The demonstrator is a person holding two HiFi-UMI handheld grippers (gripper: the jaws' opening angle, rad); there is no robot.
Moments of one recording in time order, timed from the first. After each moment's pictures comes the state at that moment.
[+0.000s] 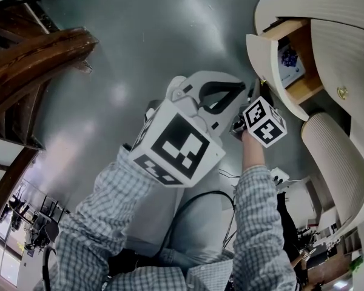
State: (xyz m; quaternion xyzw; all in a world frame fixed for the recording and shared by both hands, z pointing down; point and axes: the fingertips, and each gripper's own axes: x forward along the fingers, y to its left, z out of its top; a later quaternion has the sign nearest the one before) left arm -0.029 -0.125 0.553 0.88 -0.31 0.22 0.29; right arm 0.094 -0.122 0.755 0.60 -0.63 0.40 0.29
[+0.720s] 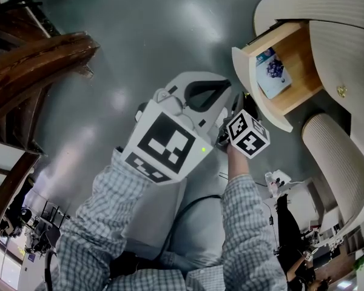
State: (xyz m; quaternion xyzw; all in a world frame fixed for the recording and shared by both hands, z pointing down) left arm -0.061 -0.116 0.558 0.87 -0.33 0.23 0.29; right arm 0.057 -0.065 0.757 0.58 -0.62 0.43 0.30
